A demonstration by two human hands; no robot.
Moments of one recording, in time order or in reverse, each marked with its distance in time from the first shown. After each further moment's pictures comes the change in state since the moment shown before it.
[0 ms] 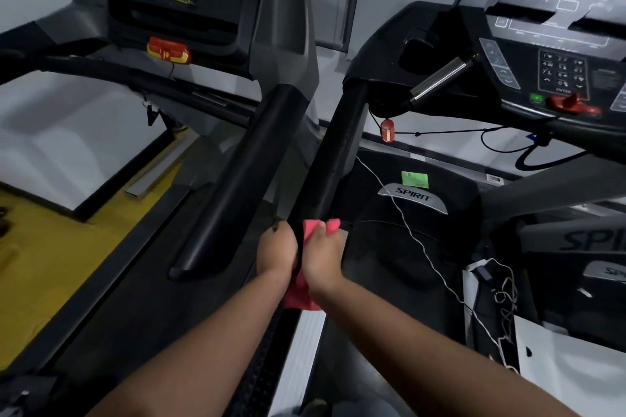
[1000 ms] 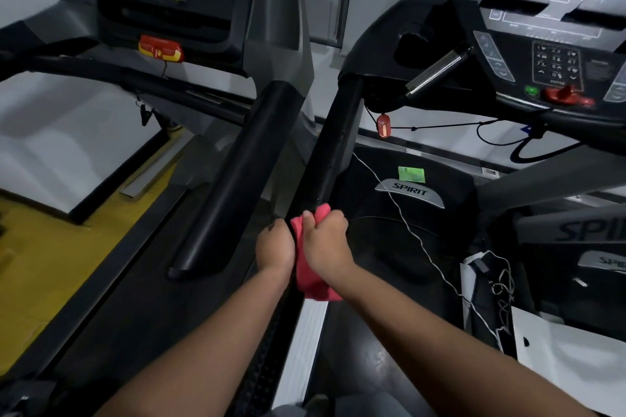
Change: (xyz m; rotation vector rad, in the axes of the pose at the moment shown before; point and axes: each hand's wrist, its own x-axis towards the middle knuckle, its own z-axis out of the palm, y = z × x) left_hand -0.006 0.000 -0.001 -0.140 -0.011 -0.035; right_hand 0.002 -0.019 -0.021 -0.476 -0.101 -0.277
